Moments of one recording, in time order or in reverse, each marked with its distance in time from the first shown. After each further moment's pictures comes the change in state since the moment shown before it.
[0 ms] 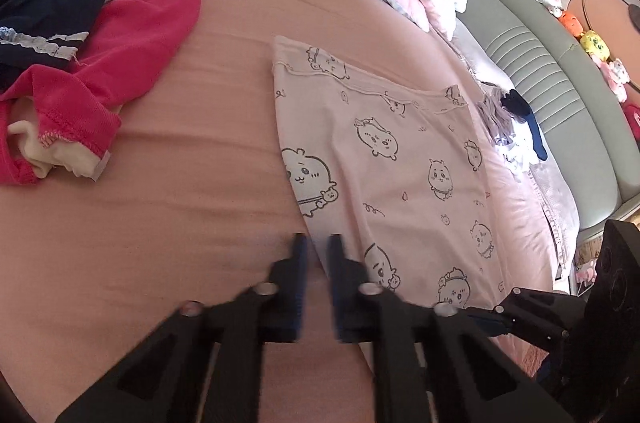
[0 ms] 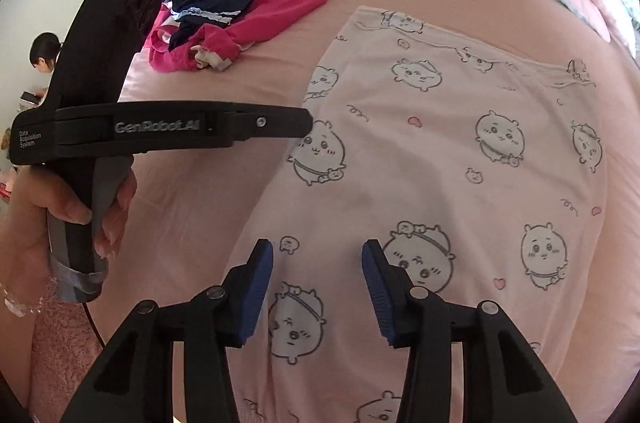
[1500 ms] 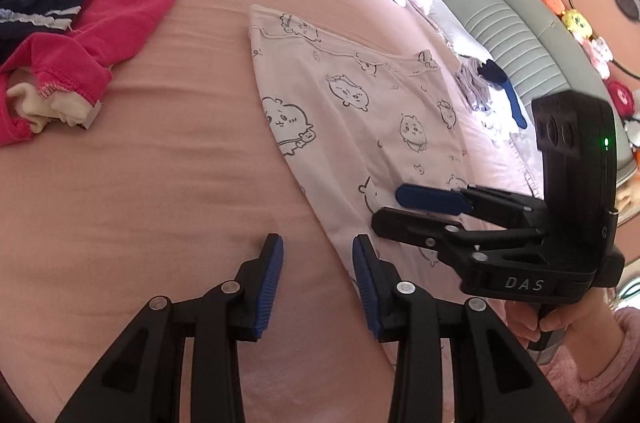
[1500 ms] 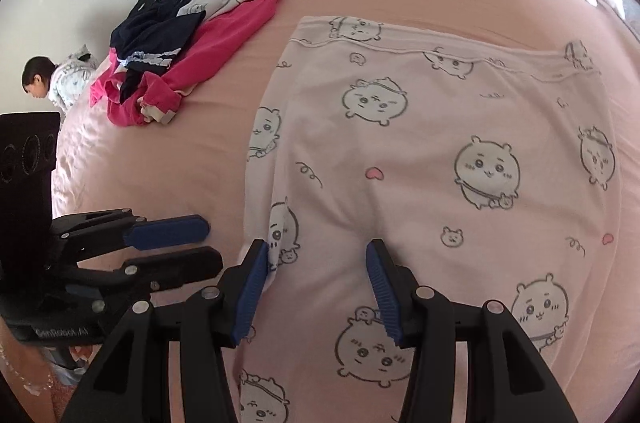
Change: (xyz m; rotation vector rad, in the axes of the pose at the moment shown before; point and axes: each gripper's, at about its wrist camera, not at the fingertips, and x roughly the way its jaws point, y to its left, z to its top) left arm -0.007 -0.001 -0.017 0.022 0.061 -0.075; right arm 0.016 -0.047 0.031 0.184 -0.002 0.034
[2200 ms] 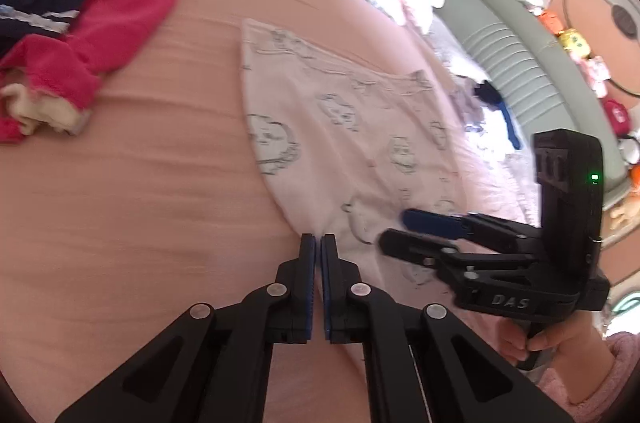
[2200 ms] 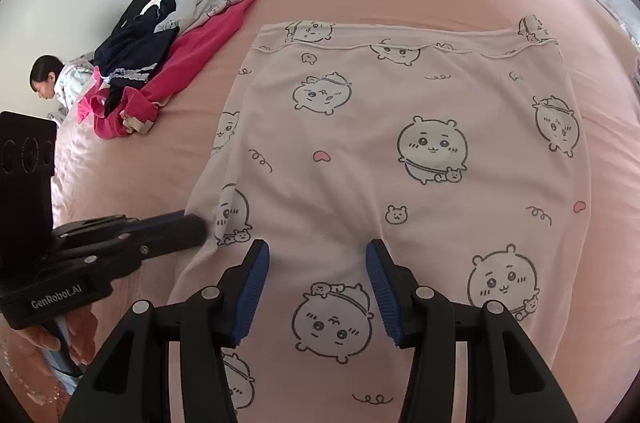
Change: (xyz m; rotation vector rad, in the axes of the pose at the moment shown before) left arm -0.004 0.002 0.000 -0.048 -0.065 0.042; right arm -0.006 -0.016 -0.006 0.023 -0.020 -0.064
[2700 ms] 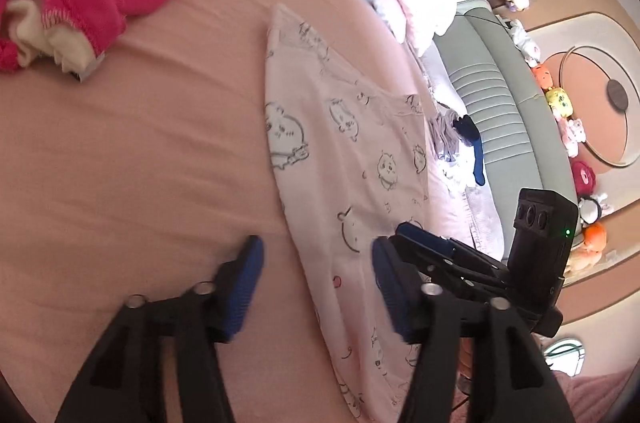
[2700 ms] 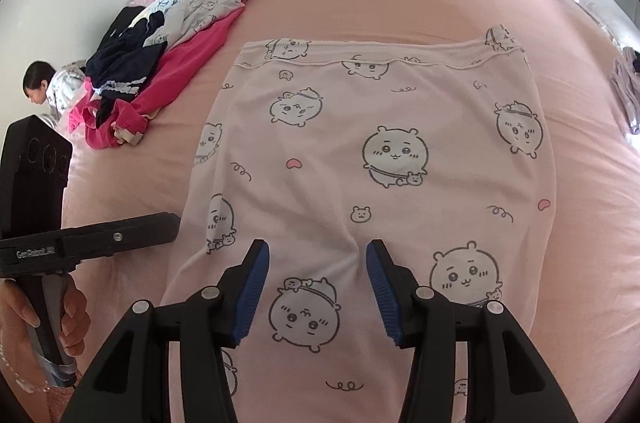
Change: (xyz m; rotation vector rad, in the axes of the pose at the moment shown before) left arm 0.004 0.024 0.007 -0.163 0.032 -0.215; right arm -0.016 -0.014 -0.001 0.051 -0.035 -0.015
